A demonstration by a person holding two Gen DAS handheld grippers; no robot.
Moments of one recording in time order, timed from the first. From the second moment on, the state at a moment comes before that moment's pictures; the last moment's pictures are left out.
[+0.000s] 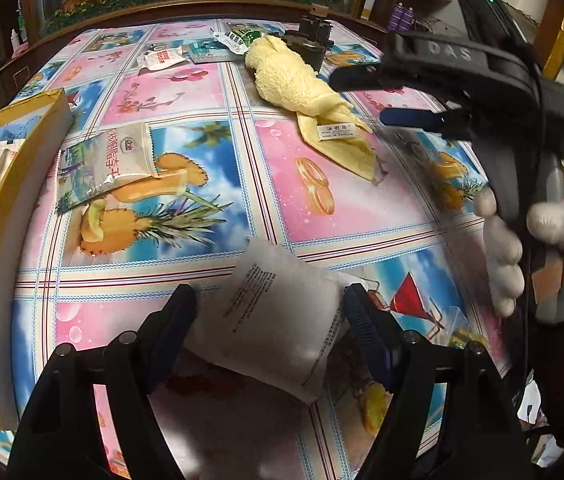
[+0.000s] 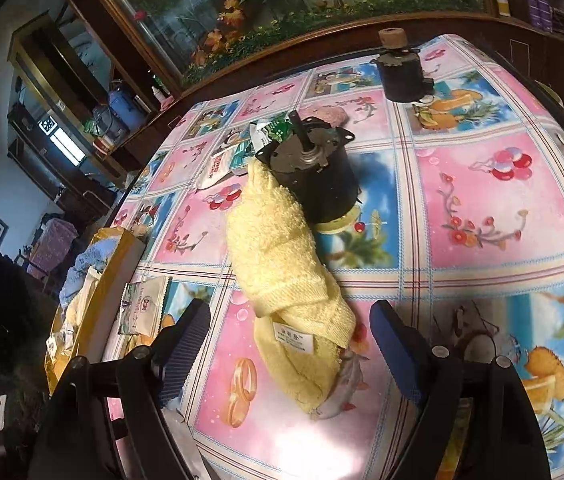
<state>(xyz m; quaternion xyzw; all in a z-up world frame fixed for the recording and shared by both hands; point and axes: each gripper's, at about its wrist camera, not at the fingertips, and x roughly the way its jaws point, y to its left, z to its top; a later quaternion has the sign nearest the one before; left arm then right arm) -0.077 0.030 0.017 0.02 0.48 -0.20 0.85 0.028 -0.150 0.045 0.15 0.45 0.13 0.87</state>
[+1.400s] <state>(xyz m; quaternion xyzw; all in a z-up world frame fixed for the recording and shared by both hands) -0.092 0.010 0.011 0.08 0.47 -0.15 0.87 0.088 -0.080 0.022 0.00 0.51 0.09 0.86</state>
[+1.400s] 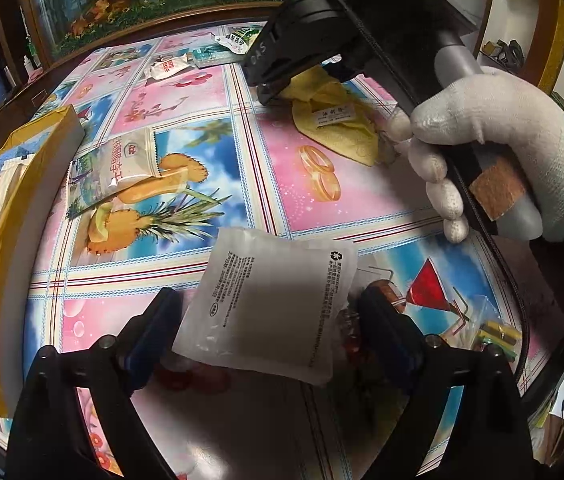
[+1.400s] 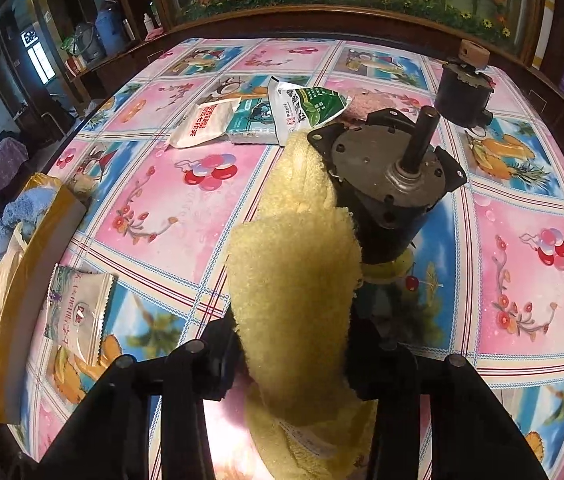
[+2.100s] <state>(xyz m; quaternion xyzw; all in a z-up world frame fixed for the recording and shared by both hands) -0.106 0.025 0.024 0.03 0.44 -0.16 0.88 0.027 -0.124 0.054 0.05 0.47 0.10 0.87</state>
